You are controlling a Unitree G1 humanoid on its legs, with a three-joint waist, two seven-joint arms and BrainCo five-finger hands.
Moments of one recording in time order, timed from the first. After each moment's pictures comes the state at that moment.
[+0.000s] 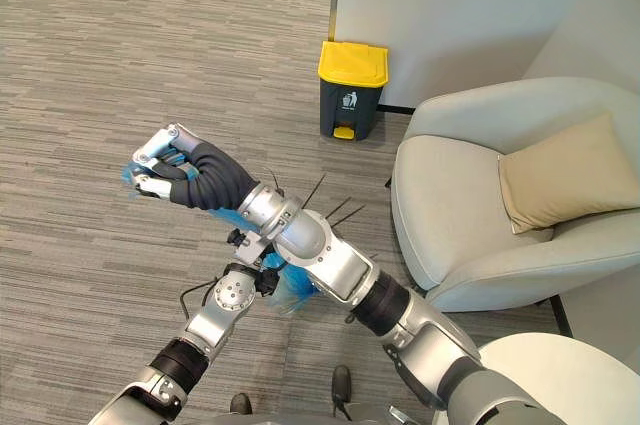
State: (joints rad) left arm -0.23 0.13 -0.35 0.43 0.06 -0.20 0.26; right arm -0.62 -0.12 0.69 -0.08 0.18 -0.23 0.01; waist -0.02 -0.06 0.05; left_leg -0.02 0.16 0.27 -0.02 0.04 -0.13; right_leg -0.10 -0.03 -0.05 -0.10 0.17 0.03
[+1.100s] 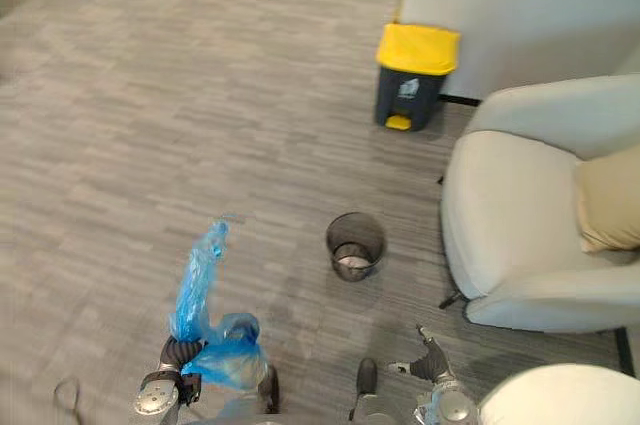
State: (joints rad) left arm 0.18 0.16 0.05 0.69 0.01 -0.20 0.11; right arm 0.18 -0.24 0.00 0.73 -0.20 -0.18 -0.09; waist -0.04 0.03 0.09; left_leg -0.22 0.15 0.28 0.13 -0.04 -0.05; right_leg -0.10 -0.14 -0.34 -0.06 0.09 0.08
